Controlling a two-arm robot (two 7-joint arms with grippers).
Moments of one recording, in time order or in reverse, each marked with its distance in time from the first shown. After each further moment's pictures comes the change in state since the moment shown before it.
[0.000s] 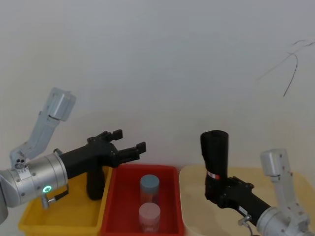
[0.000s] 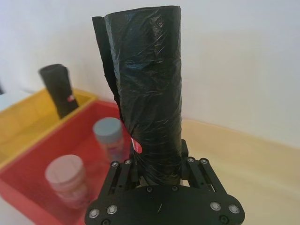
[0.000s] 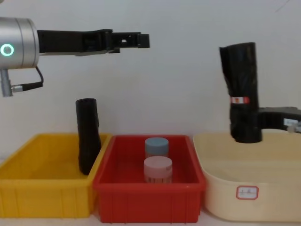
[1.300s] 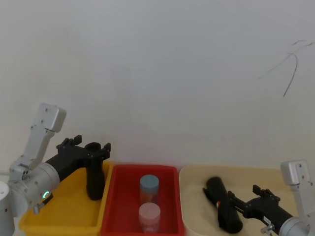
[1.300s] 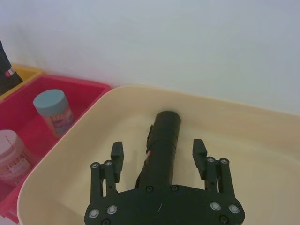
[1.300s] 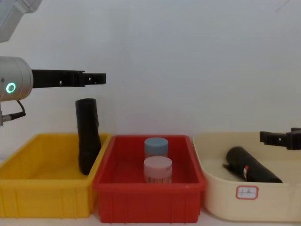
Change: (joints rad) left arm 0.030 -0.058 -0.010 0.086 0.180 -0.046 0.370; right arm -0.035 0.029 0.069 0.033 -0.029 0.058 -0.056
